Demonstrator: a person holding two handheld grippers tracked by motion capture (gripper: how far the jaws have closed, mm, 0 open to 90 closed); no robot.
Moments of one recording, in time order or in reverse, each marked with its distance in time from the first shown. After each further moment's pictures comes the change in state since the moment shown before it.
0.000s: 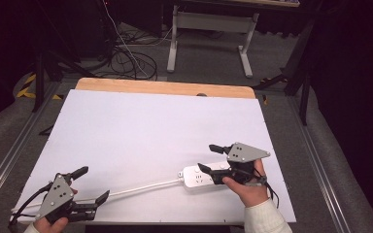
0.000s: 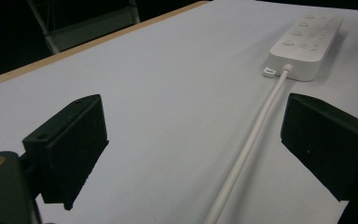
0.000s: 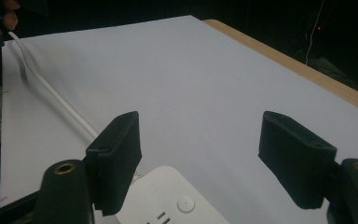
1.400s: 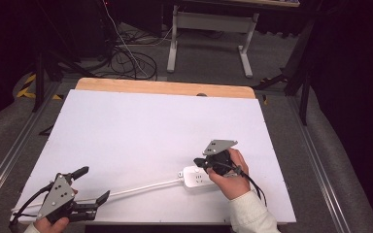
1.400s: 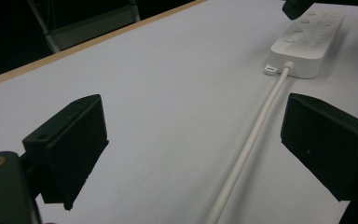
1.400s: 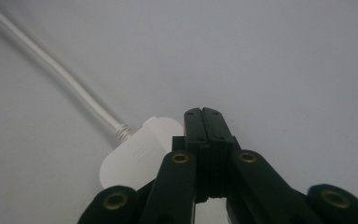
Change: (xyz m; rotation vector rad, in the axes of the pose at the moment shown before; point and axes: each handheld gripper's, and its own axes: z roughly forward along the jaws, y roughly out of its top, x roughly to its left) left arm 0.000 0.000 0.001 0.007 0.004 0.013; right arm 0.002 0.001 0.047 0.380 -0.016 0.039
